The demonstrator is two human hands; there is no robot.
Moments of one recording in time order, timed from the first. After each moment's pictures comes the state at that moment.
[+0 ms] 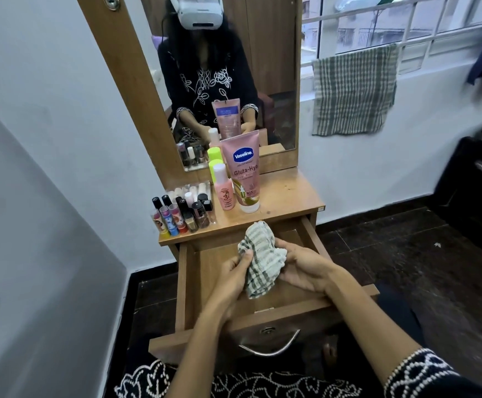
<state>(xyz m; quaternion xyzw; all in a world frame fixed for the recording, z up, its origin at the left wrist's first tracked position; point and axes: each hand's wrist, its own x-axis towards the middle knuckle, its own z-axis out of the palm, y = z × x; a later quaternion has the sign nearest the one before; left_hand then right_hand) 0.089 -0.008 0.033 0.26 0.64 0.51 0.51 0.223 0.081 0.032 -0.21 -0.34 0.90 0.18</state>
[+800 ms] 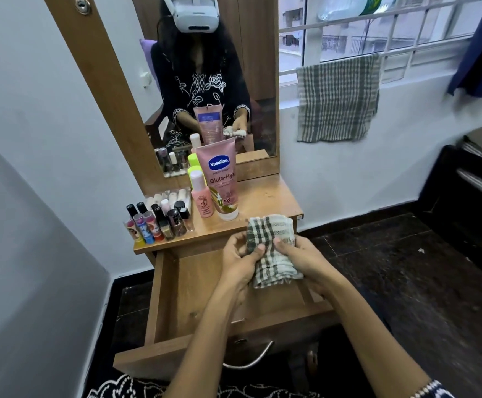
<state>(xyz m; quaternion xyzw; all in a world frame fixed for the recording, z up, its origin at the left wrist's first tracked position) 0.143 0.044 0.054 0.23 0.56 0.64 0.47 0.260 0.104 0.040 -0.40 -0.51 0.70 0.30</state>
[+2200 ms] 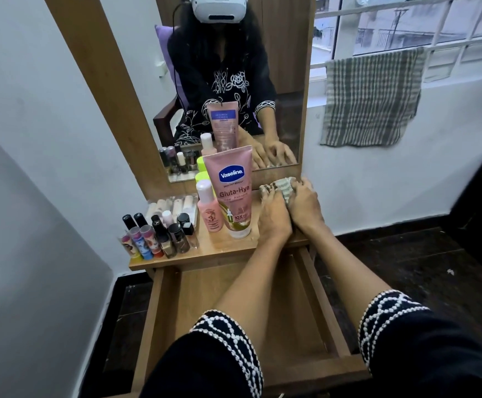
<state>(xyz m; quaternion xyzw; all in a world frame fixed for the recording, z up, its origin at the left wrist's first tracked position) 0.126 0.205 0.061 0.53 0.78 0.33 0.11 0.181 0.260 0.053 -0.51 -0.74 0.26 0.34</state>
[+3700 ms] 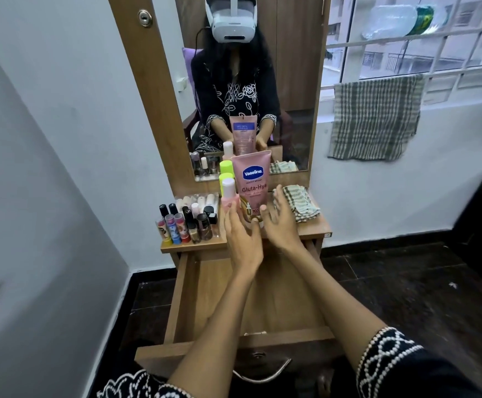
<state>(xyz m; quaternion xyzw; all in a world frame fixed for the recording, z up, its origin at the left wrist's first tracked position) 0.098 0.081 0.064 0.38 0.73 0.57 0.08 0.150 0.159 0.057 -0.34 -0.68 0.49 0.42</state>
